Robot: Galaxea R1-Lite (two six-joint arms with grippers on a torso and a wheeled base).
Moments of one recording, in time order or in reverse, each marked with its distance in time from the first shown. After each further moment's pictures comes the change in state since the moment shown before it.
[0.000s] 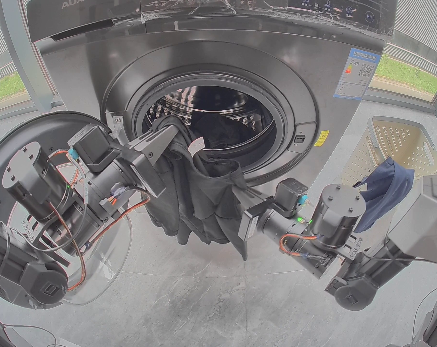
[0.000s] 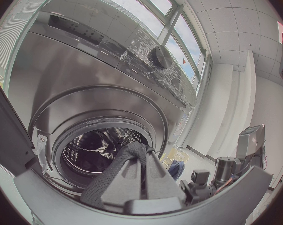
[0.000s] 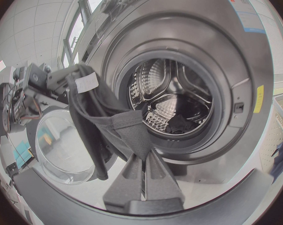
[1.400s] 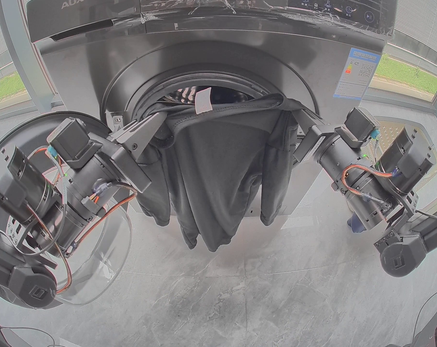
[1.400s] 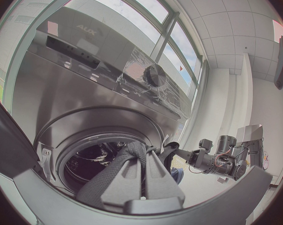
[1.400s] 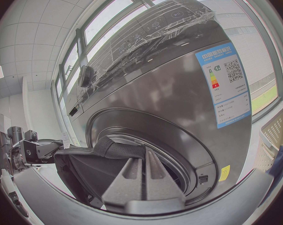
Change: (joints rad) left arm 0.001 -0.064 0.032 -0.042 0.000 0.008; right arm -0.129 -0.252 -0.041 -0.023 -0.009 0.013
